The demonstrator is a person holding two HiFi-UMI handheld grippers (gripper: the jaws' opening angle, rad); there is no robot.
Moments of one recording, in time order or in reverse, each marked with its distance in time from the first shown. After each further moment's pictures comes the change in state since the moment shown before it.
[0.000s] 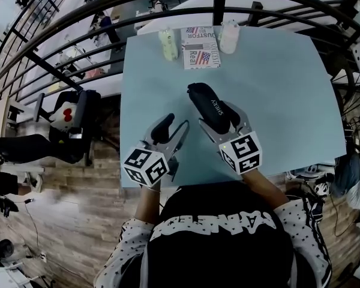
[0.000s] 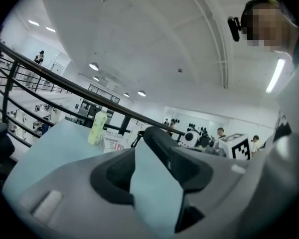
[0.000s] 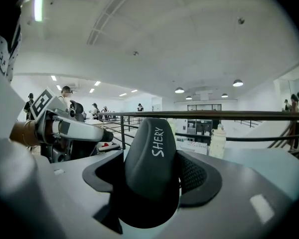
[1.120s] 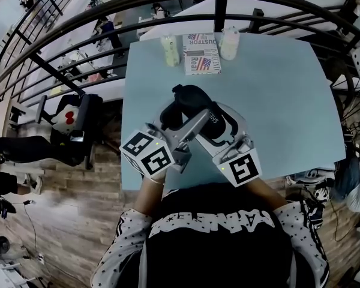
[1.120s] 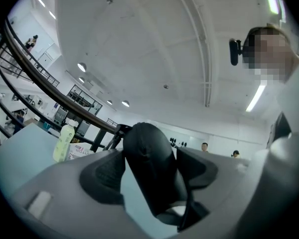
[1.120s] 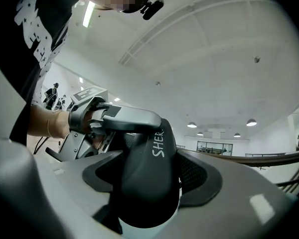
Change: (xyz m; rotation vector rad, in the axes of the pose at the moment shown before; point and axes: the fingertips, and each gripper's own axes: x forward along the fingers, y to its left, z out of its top) left arm 0.026 -0.065 0.088 -0.043 -0.155 -0.241; right arm -0.035 0.041 0.080 -0.283 -0.339 0.055
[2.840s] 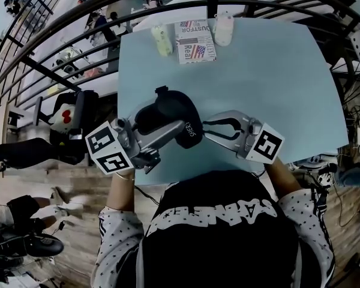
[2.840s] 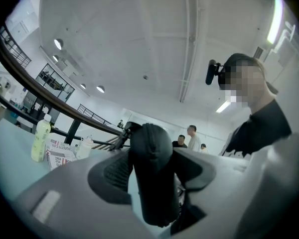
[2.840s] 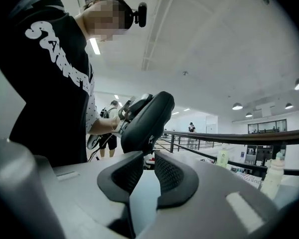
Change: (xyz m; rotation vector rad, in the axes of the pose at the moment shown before) left arm -0.037 -0.018 0.012 0.014 0.142 -0.334; right arm -0.035 0.030 -0.035 0.161 -0.021 0.558
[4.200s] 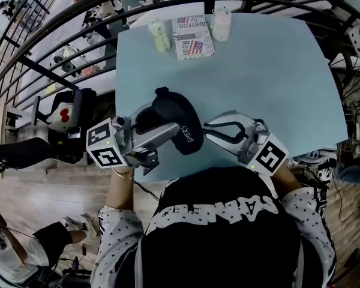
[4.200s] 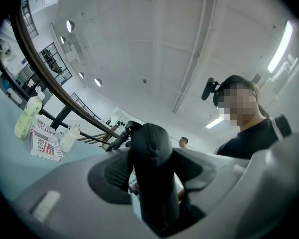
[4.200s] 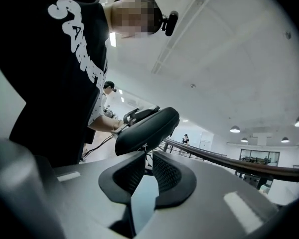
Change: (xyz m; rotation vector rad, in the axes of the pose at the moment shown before) left arm -0.002 -0.010 -0.008 -0.166 -0.059 -0.154; right arm -0.015 0.013 0.016 -0.228 -0.002 -0.073
